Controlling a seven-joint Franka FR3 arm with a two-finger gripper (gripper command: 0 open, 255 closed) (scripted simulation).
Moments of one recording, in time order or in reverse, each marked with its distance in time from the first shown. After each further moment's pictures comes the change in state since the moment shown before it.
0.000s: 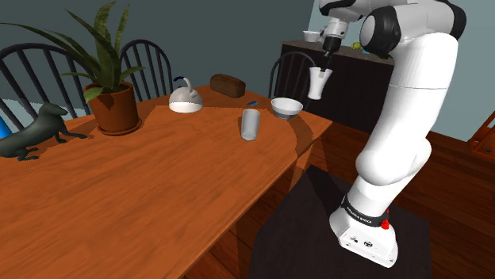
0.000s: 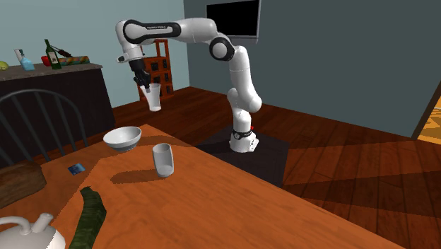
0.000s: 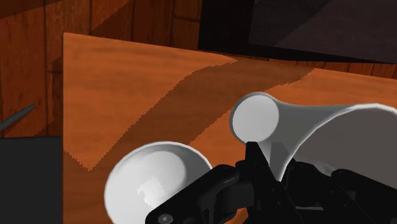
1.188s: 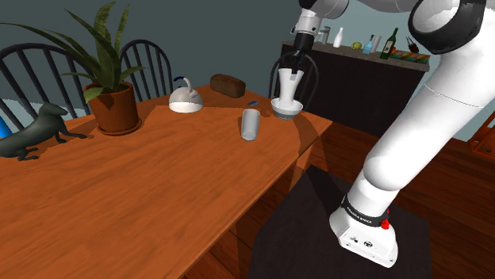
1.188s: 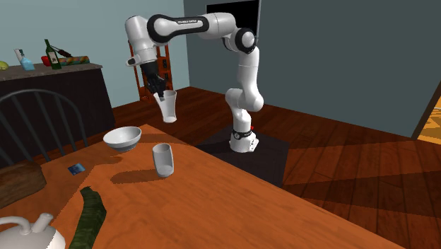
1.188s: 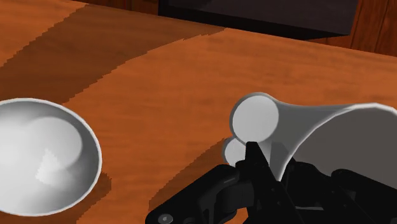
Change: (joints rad) arm 0.230 -0.348 0.212 -0.367 -0.078 0.142 0.434
